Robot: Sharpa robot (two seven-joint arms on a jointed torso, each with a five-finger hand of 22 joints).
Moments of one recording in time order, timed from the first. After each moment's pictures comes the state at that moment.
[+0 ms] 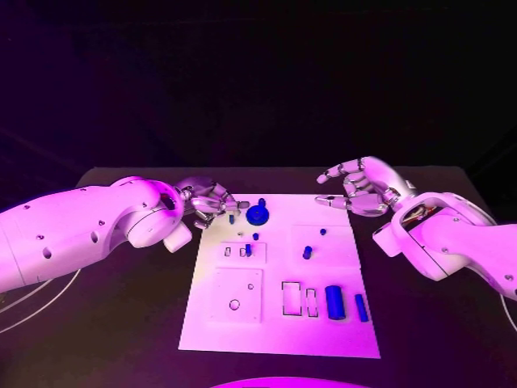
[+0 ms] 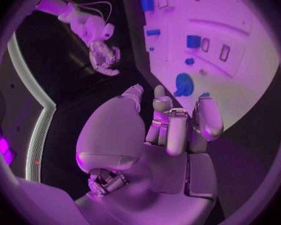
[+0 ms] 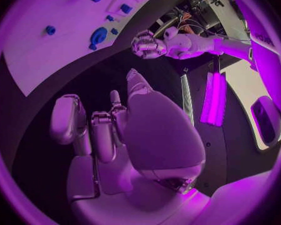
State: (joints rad) left arm 1.21 -0.89 -0.01 1.53 -0.67 -0.07 -0.26; left_hand 1.23 -0.07 0.09 0.30 0.26 0.86 0.10 0.69 0.48 1.19 0.02 1.16 0.91 1.46 -0.03 1.50 1.31 0.09 1.30 0.08 1.40 1.15; right arm 1.25 -0.91 -0.11 1.66 -0.92 -0.56 0.09; right_hand 1.49 -0.14 0.02 0.29 0.25 0.91 0.16 0.17 0.40 1.40 0.08 1.38 1.31 1.47 0.01 1.54 1.31 0.07 1.38 0.11 1.19 1.31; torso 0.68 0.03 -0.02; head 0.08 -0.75
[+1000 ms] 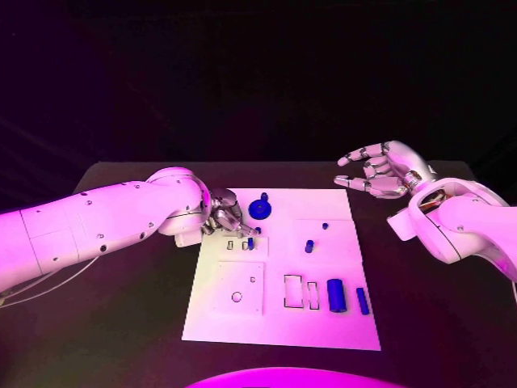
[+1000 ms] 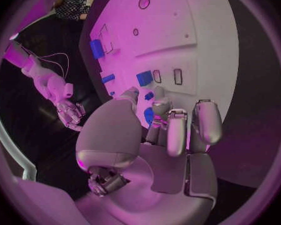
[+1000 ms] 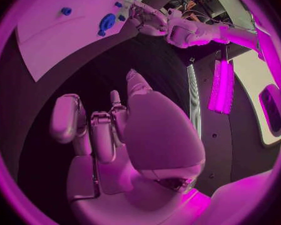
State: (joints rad) left arm 1.22 -0.72 -0.04 1.42 -1.00 0.17 -0.51; left_hand 1.18 -0.07 0.06 0.30 0.24 0.86 0.09 0.70 0.51 1.20 0.02 1.18 0.94 1.47 -0.03 1.52 1.31 0.09 1.33 0.07 1.42 1.19; right arm 1.26 -0.92 -0.11 1.60 -0.82 -0.56 0.11; right_hand 1.48 -0.13 0.02 0.29 0.26 0.91 0.16 0.18 0.40 1.40 0.08 1.37 1.31 1.47 0.01 1.53 1.31 0.07 1.37 0.11 1.18 1.31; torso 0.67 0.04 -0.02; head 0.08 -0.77
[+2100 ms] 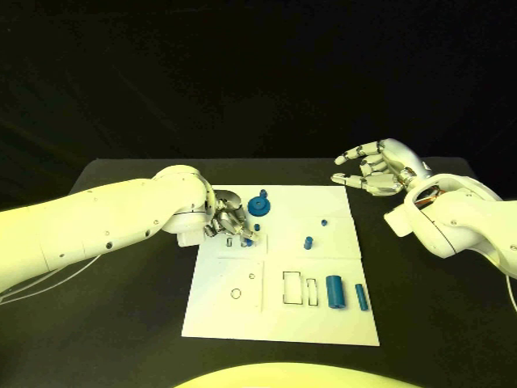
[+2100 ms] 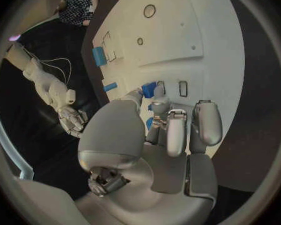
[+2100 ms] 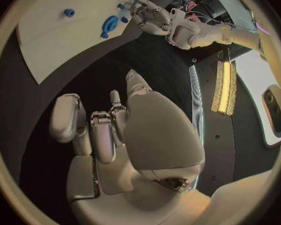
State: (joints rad) left arm 1.22 -0.70 -0.05 1.41 -0.98 0.23 -0.52; left_hand 1.29 -0.01 0.15 0.29 0.25 0.84 0.08 0.71 0.55 1.20 0.01 1.17 0.93 1.47 -0.04 1.53 1.31 0.09 1.33 0.07 1.43 1.21; right arm 1.26 -0.90 -0.11 1.57 -0.82 -0.54 0.09; right_hand 1.50 -0.12 0.03 0.28 0.24 0.90 0.16 0.19 0.40 1.40 0.08 1.37 1.31 1.47 0.01 1.53 1.31 0.07 1.37 0.11 1.17 1.31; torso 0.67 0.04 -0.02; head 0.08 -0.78
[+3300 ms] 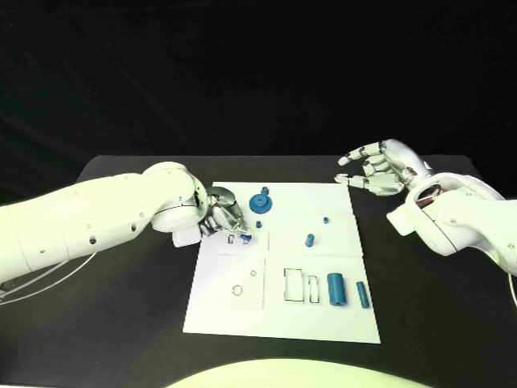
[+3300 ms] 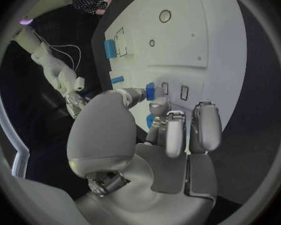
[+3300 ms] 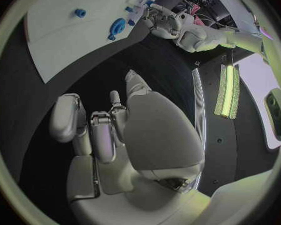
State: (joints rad) left arm 1.22 -0.76 -0.04 1.46 -0.85 0.18 -0.52; left_hand 1.25 -0.24 0.68 0.32 0.26 0.85 0.06 0.80 0.56 1.27 -0.02 1.15 0.96 1.47 -0.07 1.56 1.31 0.08 1.37 0.04 1.45 1.27; right arm 1.25 -0.90 -0.11 1.54 -0.85 -0.53 0.06; right_hand 1.51 -0.11 0.04 0.28 0.24 0.89 0.16 0.19 0.40 1.39 0.07 1.37 1.31 1.47 0.01 1.52 1.31 0.07 1.37 0.11 1.16 1.31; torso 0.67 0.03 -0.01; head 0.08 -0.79
